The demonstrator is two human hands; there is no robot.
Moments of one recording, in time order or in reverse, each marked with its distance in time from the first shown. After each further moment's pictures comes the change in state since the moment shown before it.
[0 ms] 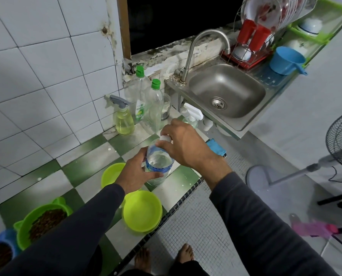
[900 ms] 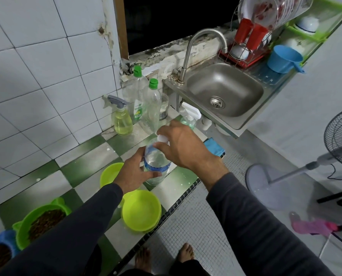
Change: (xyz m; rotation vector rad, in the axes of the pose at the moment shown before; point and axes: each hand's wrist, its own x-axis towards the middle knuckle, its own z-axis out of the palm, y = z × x) left_hand -0.003 0.004 0.001 0.050 0.020 -0.005; right_hand -0.007 -0.007 -0.003 -0.055 -0.027 0.038
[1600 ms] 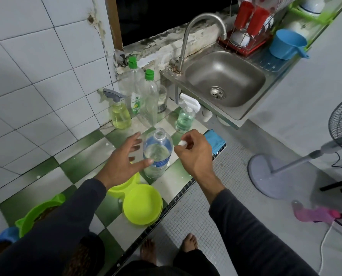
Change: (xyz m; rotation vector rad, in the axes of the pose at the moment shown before) left_hand -0.016 0.030 -0.035 0.130 -0.038 0.016; right_hand -0.040 0.042 0.064 0.550 0.382 0.504
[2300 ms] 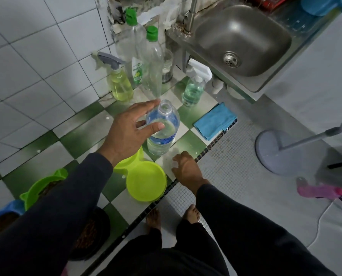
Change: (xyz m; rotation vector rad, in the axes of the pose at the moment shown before) left_hand 0.009 0.042 0.011 -0.090 0.093 0.155; right_hand -0.051 0.138 0.091 -0.468 -0.594 0.109
